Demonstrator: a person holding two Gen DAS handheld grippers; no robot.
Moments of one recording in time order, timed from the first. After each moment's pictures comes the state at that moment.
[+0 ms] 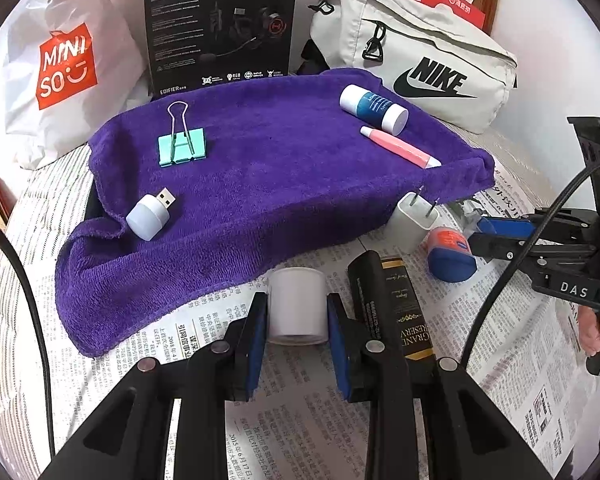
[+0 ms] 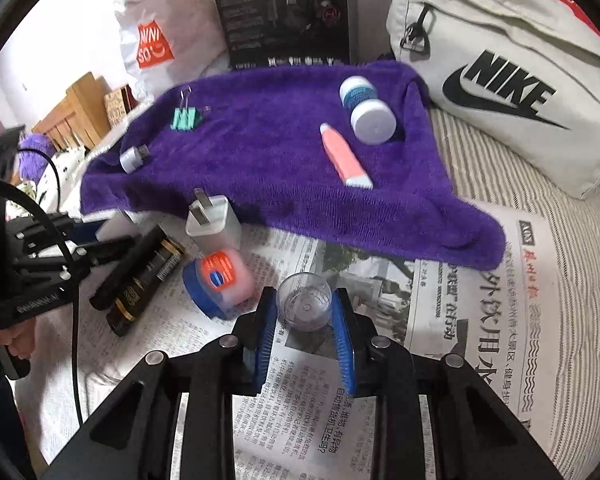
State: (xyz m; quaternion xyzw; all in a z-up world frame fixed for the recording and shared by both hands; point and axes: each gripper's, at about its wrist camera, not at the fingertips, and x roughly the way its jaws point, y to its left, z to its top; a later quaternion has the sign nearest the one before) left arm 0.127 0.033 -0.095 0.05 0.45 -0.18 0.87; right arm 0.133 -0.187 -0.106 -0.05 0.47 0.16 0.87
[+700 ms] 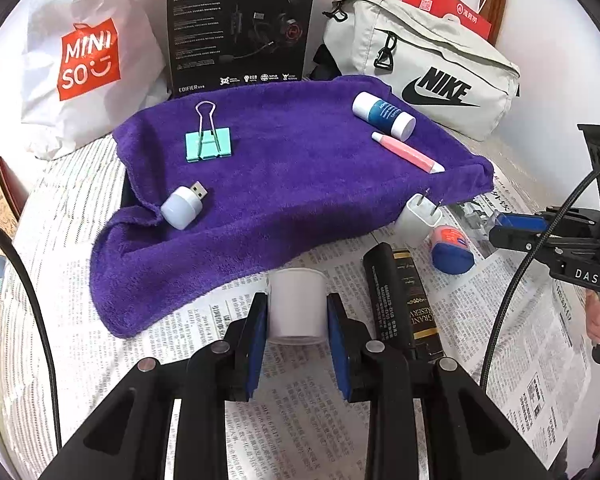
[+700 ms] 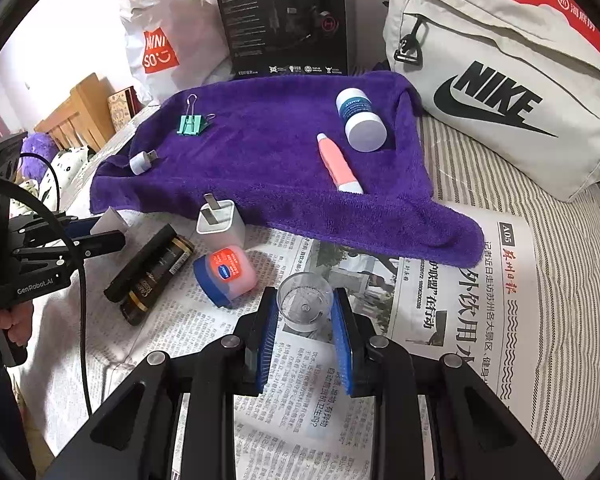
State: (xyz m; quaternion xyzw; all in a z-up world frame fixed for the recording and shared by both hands) left arm 0.119 0.051 -0.083 0.04 0.46 -0.17 0.87; right arm 0.122 -0.195 -0.088 -0.04 0.47 0.17 0.87
